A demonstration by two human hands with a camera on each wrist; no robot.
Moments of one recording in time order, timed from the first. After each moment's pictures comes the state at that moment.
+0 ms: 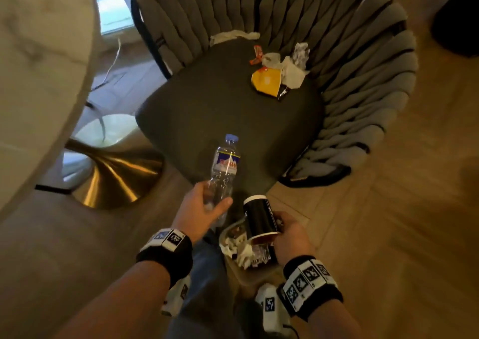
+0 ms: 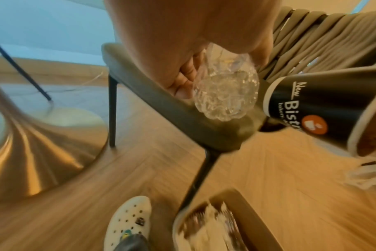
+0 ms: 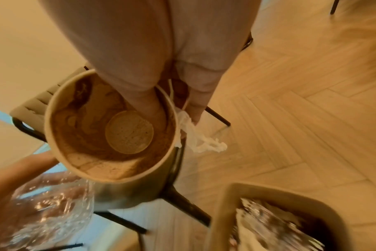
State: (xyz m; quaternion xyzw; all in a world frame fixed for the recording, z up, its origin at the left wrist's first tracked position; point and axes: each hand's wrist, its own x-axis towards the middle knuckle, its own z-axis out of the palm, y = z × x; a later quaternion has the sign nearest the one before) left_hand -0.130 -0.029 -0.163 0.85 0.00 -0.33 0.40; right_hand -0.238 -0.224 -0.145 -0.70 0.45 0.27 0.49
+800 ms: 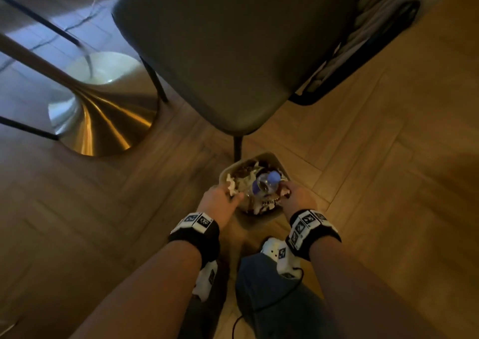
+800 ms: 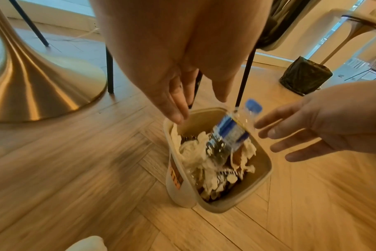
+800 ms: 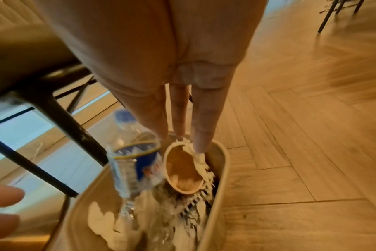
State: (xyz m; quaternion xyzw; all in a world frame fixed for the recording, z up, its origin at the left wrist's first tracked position) left_hand -0.294 -0.020 -0.307 0.85 0.02 -0.42 0.31; right_hand -0.349 -0.220 -0.320 -0.82 0.36 0.31 0.32
